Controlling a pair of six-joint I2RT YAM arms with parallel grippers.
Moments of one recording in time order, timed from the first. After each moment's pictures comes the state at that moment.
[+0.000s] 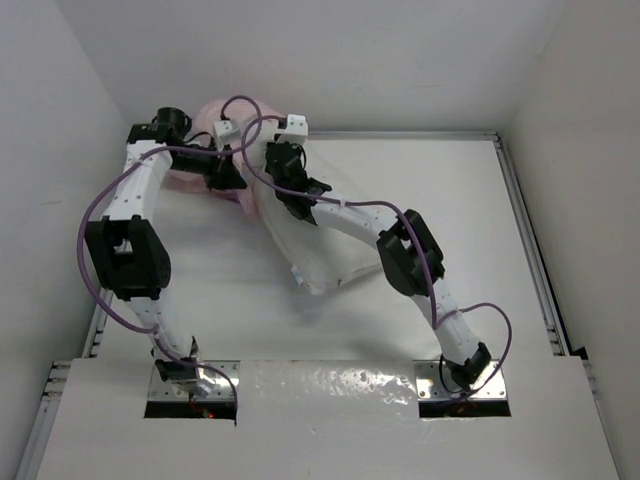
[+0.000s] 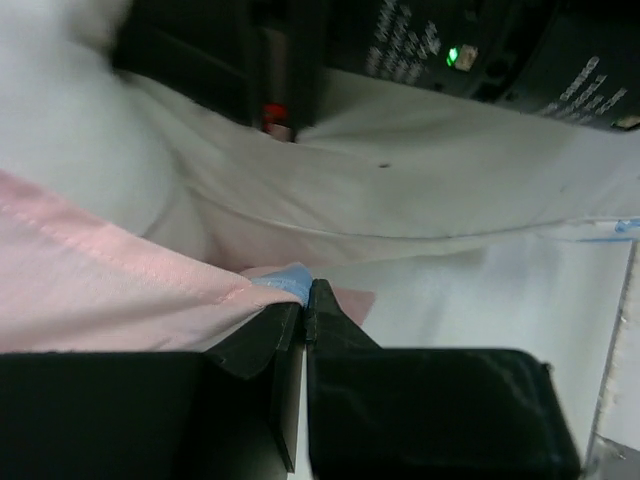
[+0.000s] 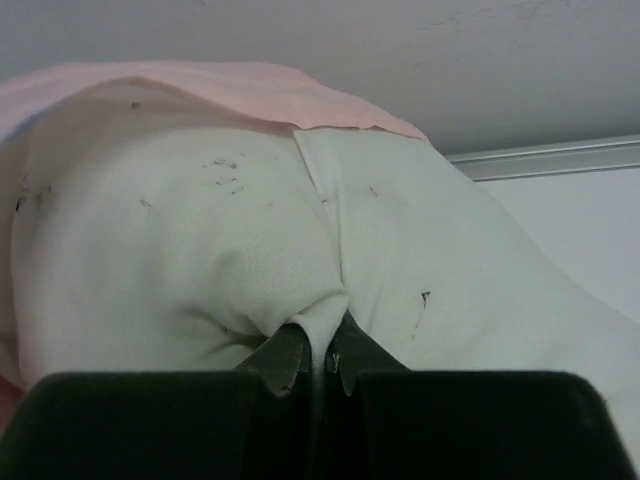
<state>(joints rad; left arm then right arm) 0.07 1.85 1.83 -1.15 1.01 0.94 0.80 2.34 1.94 0.28 0.67 0.35</state>
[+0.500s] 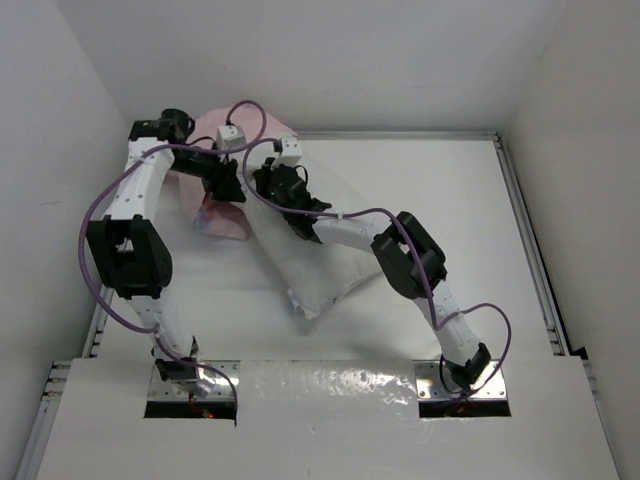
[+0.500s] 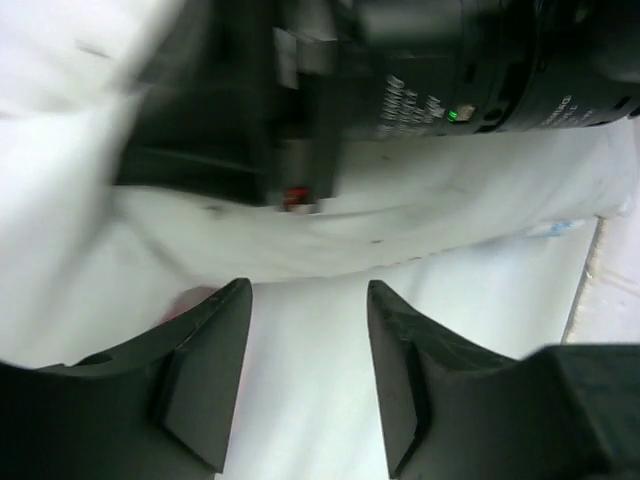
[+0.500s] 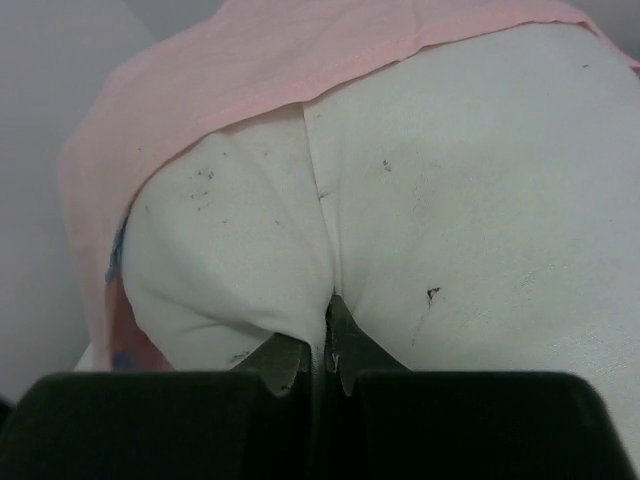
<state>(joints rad) 0.04 1.87 1.80 -1.29 0.90 0.99 0.82 2.31 1.71 0.48 0.40 0.45</state>
